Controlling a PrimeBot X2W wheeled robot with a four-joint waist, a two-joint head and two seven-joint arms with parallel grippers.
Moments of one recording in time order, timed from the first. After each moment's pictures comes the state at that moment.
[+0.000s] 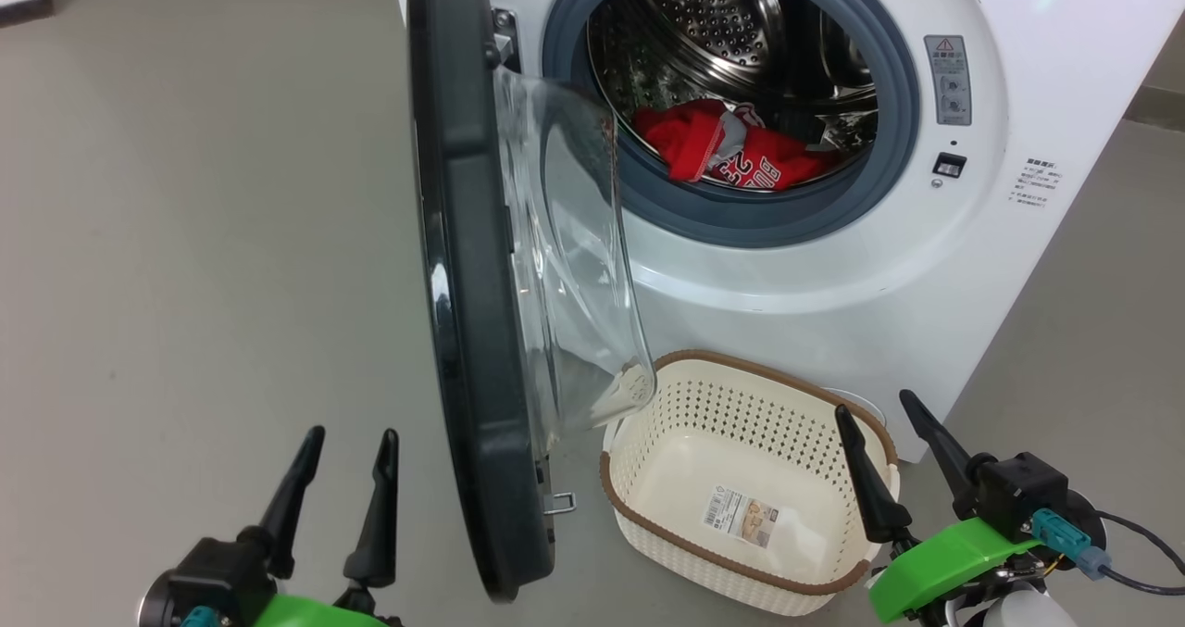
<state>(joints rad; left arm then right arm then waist) -0.08 0.04 -0.05 0.20 -0.24 -0.12 -0.26 -0.11 -0.05 0.08 0.36 0.25 0.12 -0.26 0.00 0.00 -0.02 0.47</state>
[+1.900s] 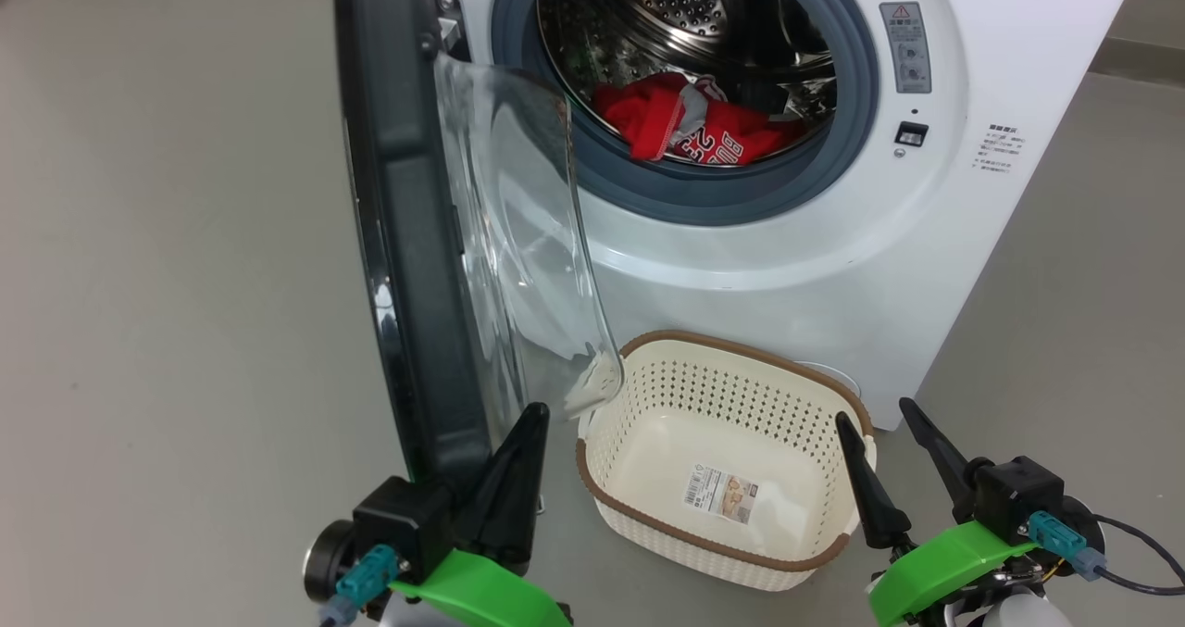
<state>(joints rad) -0.18 0.08 -0.46 0.01 -0.39 0.17 -0.05 -0.11 -0.05 0.08 0.39 0.25 0.12 -0.26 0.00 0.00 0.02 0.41</state>
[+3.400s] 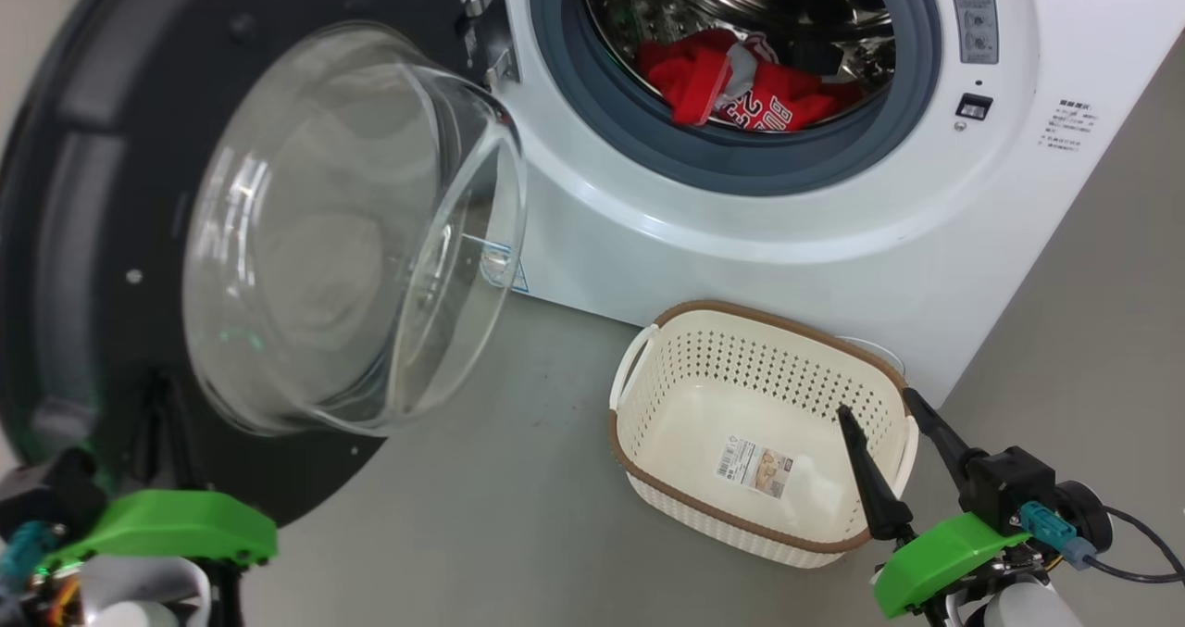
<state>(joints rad) -0.21 0.22 -0.06 0.20 -0.53 0.29 -0.17 -0.13 -0.05 0.06 0.41 0.17 0.12 -0.26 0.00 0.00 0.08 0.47</state>
